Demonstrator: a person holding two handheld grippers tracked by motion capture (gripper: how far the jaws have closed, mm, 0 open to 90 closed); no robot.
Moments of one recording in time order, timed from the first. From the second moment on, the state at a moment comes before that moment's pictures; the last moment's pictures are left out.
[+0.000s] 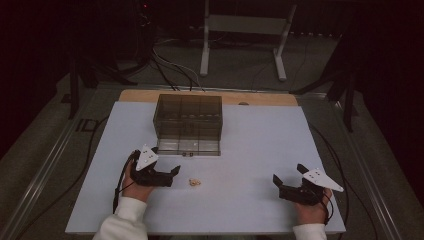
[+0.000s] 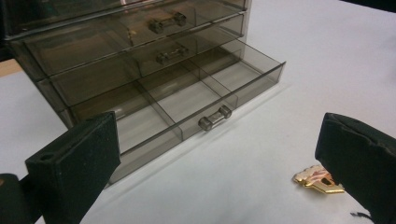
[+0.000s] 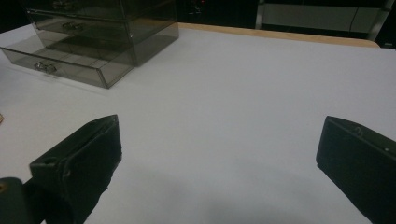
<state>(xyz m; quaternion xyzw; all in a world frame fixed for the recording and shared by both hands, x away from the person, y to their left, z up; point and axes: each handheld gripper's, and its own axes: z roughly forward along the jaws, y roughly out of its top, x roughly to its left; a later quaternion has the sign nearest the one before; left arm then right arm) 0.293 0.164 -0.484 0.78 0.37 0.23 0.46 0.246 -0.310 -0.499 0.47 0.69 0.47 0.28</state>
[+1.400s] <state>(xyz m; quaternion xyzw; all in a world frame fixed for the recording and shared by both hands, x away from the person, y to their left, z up) 0.291 0.132 -0.504 0.81 0.34 0.18 0.44 0.246 -0.310 -0.499 0.47 0.69 0.47 0.28</state>
